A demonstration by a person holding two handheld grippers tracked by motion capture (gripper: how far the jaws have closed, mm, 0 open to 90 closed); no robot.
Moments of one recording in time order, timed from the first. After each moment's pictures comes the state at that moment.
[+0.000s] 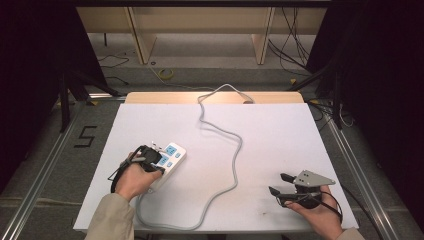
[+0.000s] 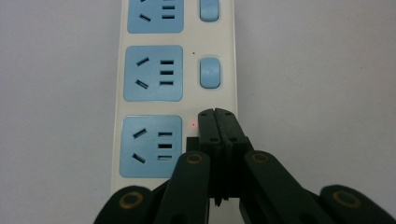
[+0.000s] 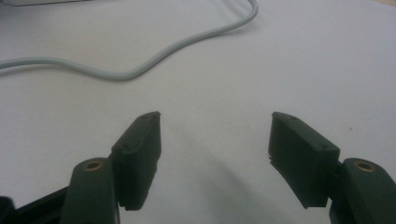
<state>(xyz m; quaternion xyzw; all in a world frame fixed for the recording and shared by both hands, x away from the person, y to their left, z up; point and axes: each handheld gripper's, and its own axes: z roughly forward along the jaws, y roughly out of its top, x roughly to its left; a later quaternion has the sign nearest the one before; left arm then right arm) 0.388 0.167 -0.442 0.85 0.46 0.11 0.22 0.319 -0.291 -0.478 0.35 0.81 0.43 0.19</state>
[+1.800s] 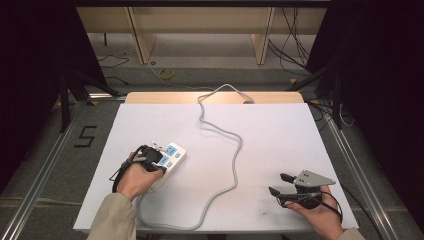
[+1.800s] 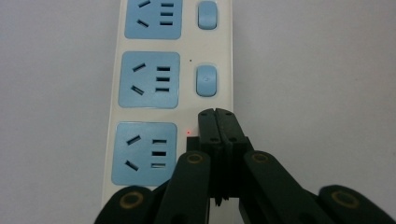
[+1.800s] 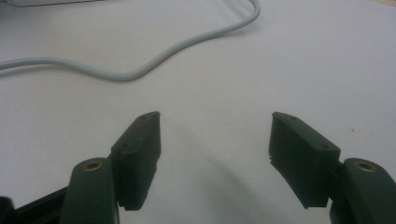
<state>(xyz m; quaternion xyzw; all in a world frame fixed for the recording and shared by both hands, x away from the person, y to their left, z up) 0.389 0.164 -0.444 0.85 0.47 0.12 0.22 0.318 -0.291 -0.477 0.34 0.81 0.43 0.19</state>
